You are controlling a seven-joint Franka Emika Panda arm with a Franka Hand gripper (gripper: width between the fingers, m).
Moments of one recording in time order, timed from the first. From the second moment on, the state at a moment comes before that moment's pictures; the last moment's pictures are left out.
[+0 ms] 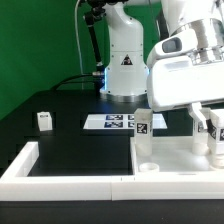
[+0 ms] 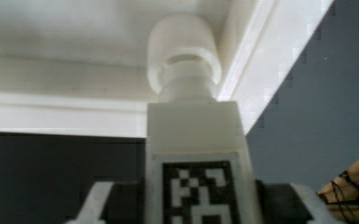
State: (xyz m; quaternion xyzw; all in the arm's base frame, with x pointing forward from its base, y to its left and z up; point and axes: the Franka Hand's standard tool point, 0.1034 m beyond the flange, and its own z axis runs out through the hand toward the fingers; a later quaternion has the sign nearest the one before) arm 0.611 0.117 0.086 -0.96 -0.08 -0.27 0.05
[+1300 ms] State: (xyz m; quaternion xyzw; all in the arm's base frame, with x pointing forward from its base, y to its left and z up) arm 0.610 0.116 0.072 -0.96 -0.08 -0.27 0.05
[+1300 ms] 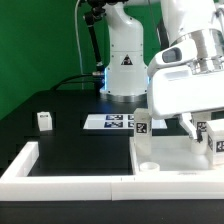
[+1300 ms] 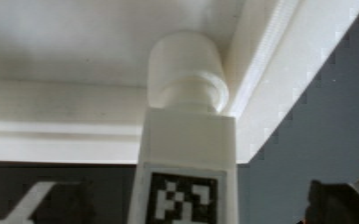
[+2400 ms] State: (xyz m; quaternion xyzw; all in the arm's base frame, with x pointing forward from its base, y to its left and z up) arm 0.631 0.119 0.111 -0.99 -0.04 -0.12 0.10
